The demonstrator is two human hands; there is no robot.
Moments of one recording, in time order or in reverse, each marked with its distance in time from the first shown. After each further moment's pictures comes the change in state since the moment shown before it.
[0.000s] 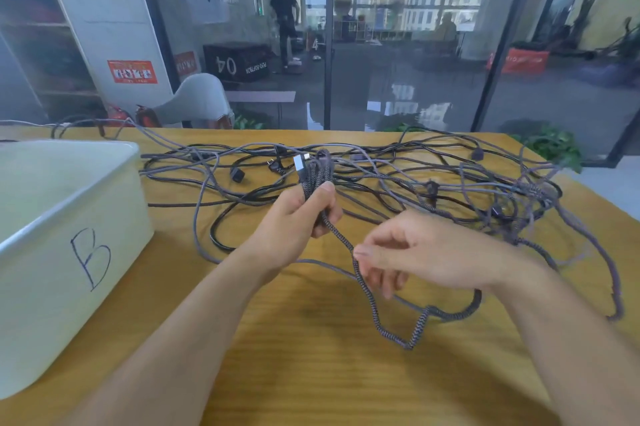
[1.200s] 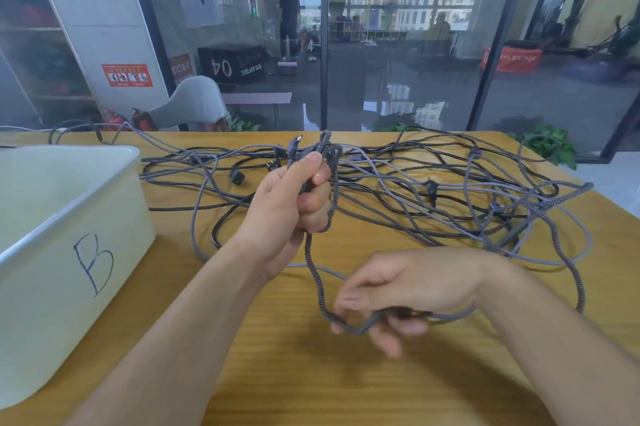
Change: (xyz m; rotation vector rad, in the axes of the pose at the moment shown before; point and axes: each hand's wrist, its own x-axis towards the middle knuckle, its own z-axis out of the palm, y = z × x) left_hand -0.006 0.030 -0.006 -0.551 -0.014 -0.045; right_hand 0.010 0.002 0.018 0.115 -0.486 -0.016
